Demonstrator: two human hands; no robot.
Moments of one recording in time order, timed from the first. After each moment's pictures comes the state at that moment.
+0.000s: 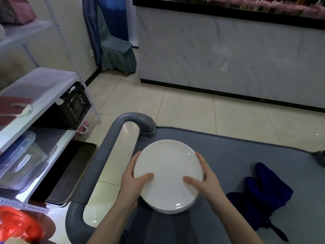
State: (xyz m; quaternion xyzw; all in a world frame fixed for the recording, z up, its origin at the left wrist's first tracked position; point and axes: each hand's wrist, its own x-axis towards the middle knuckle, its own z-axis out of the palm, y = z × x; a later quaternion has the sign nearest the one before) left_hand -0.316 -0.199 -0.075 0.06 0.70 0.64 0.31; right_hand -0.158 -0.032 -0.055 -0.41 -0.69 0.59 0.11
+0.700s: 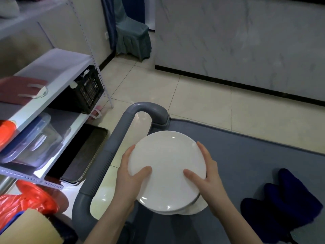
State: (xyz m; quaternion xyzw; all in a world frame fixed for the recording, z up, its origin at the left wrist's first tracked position) left_hand -0.327 -0.219 -0.060 0.02 0.72 0.64 0.26; right_hand -0.194 -0.058 -0.036 -0.36 -0.72 0.59 0.11
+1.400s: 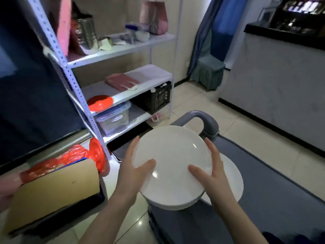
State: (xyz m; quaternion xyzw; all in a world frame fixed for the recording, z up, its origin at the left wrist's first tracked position) left_hand -0.213 -0.333 0.009 -0.09 0.70 0.70 0.02; right_hand -0.170 -0.125 0.018 -0.11 -0.76 0.64 0.05
